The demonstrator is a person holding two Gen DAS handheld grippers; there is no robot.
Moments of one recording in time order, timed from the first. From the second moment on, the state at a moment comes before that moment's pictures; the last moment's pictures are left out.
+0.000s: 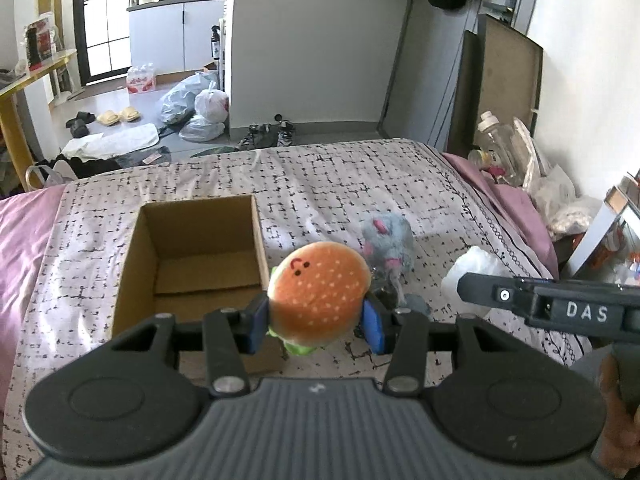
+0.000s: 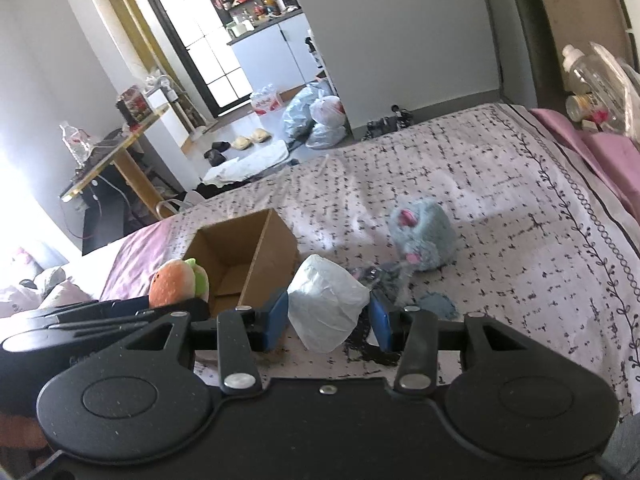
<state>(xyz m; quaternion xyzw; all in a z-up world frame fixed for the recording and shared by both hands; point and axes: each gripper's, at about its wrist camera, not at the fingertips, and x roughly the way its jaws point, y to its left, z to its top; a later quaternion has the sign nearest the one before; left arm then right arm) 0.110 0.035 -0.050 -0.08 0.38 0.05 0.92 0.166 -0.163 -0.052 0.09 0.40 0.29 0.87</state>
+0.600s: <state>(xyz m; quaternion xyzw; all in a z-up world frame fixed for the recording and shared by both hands) 0.130 0.087 -0.036 -0.08 0.39 0.11 0.91 0.178 -0.133 -0.042 0.08 0.38 0.32 0.86</state>
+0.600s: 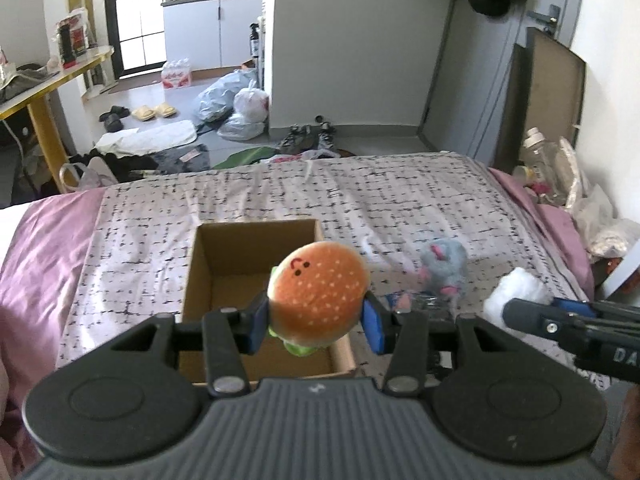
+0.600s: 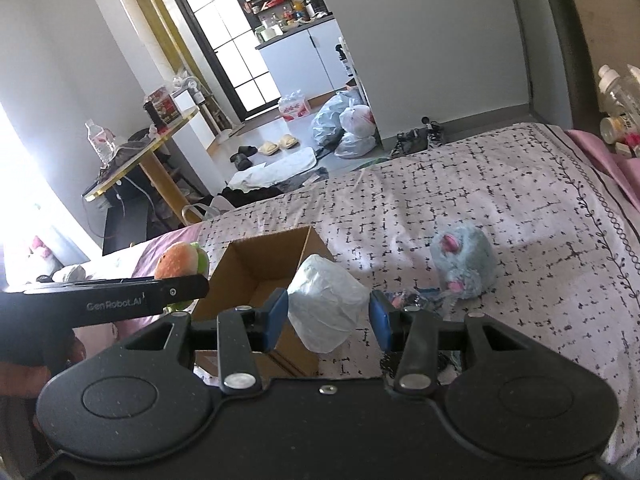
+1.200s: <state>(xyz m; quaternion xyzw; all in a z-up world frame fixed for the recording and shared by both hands) 0.162 0.146 -0.088 -0.10 0.48 0.14 0.86 0.199 -0.074 -0.045 0.06 0.39 0.36 0.85</state>
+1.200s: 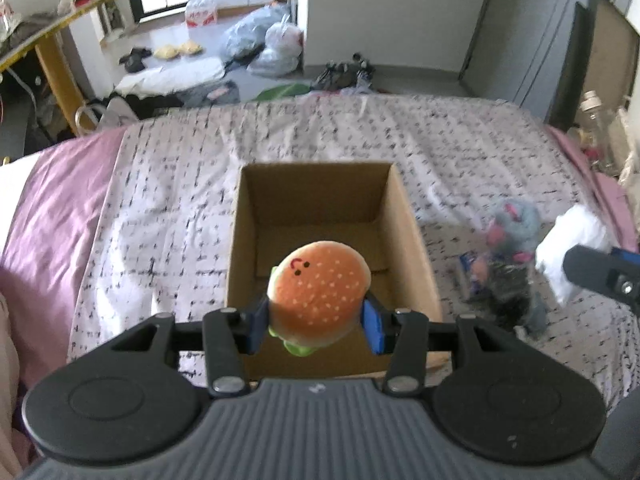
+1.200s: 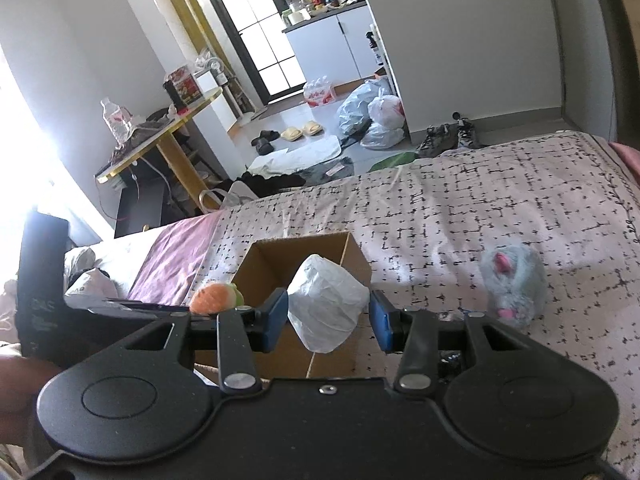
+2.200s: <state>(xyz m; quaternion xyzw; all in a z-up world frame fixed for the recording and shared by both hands) 0.148 0.181 -0.102 -0.17 0.47 0.17 0.85 0.222 -0.006 -0.075 0.01 0.44 0.38 0.81</state>
